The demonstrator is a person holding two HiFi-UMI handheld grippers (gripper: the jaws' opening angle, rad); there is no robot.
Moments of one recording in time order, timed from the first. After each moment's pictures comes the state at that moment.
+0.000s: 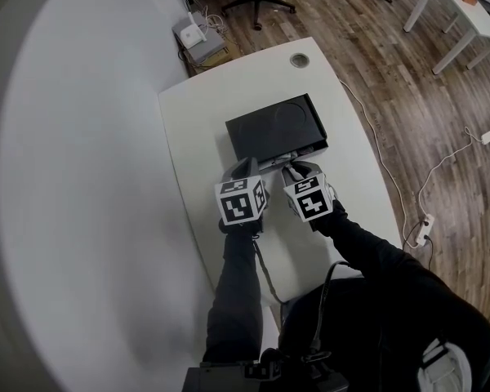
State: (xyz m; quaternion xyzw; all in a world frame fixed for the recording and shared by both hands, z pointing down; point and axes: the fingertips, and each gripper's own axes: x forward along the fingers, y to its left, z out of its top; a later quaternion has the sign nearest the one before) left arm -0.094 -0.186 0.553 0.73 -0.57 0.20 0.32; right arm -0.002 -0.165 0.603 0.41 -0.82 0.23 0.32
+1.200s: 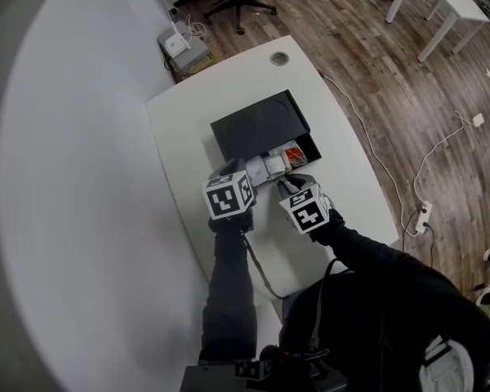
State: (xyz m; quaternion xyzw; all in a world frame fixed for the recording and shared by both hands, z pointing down) left arm -0.089 -0.175 0.555 0.72 -0.56 0.22 0.33; right arm 0.016 -0.109 0.609 0.40 -0.82 0.24 0.33
